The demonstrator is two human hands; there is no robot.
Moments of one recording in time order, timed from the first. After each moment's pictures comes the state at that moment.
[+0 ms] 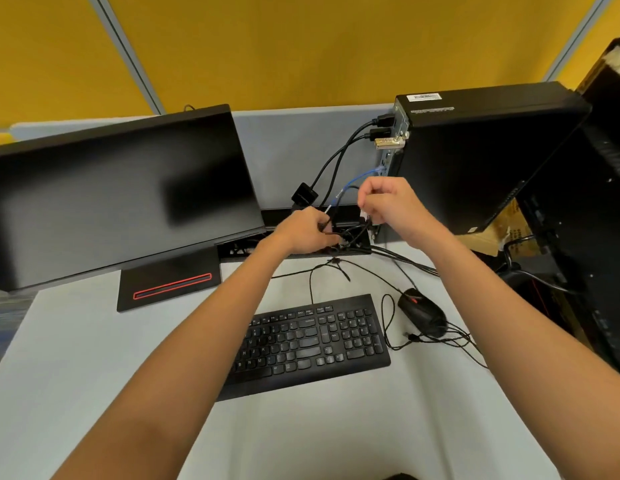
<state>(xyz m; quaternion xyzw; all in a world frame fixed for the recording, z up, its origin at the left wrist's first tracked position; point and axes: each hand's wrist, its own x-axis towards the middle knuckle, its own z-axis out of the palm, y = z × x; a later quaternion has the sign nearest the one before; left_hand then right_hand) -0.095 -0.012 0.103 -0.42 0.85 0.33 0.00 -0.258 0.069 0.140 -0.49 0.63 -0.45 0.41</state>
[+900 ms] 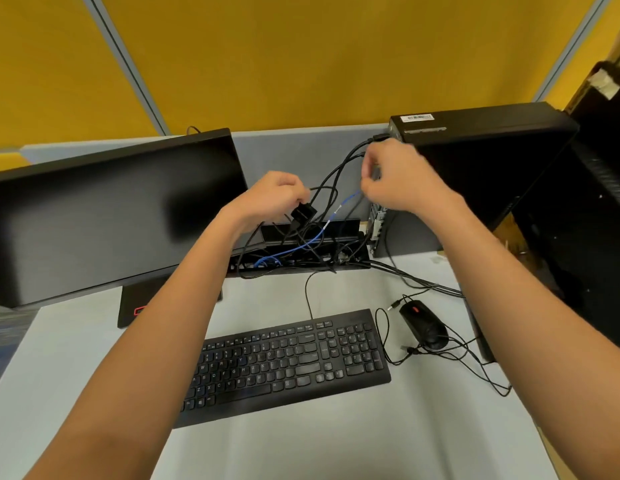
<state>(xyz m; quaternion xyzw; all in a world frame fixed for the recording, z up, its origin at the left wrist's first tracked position) -0.071 -0.036 0.188 -0.44 0.75 0.48 -0.11 -0.265 0.050 0.210 -0.61 0.76 -0.20 0.07</state>
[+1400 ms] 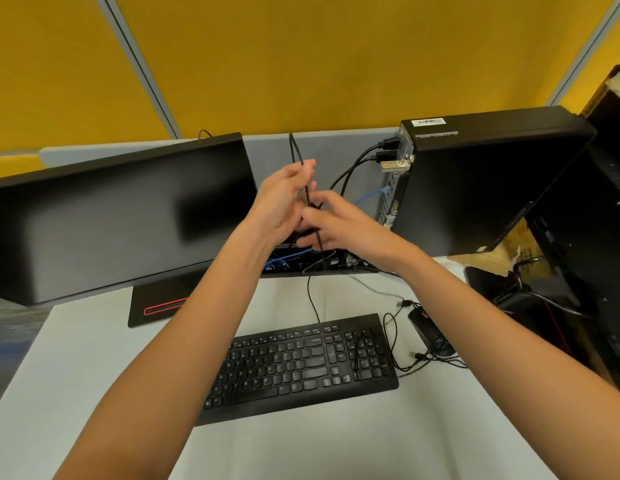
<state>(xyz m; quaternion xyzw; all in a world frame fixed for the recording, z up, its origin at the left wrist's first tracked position) -0.088 -0.024 0.182 -0.37 0.39 0.74 -0.41 -0.200 0.064 0.170 -0.55 0.54 -0.36 0.52</state>
